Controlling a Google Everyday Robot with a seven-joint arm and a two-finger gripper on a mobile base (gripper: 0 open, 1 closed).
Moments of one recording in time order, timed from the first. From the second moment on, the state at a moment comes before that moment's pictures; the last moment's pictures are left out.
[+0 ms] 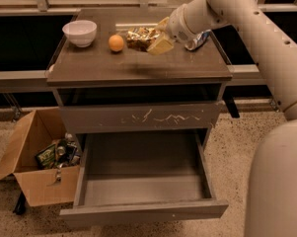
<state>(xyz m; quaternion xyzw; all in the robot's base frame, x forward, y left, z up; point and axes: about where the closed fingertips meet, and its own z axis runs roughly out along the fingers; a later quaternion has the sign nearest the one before) 0.766 -0.044 0.901 -0.61 0.66 0.10 0.43</state>
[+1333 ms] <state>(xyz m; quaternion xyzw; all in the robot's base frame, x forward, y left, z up) 0.861 -0.067 0.844 -0.48 0.77 0.10 0.41</state>
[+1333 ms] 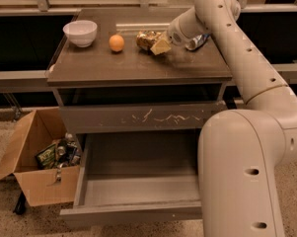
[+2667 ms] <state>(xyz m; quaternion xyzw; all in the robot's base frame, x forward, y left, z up) 0.842 -0.099 0.928 -0.48 0.72 0.11 0.49</state>
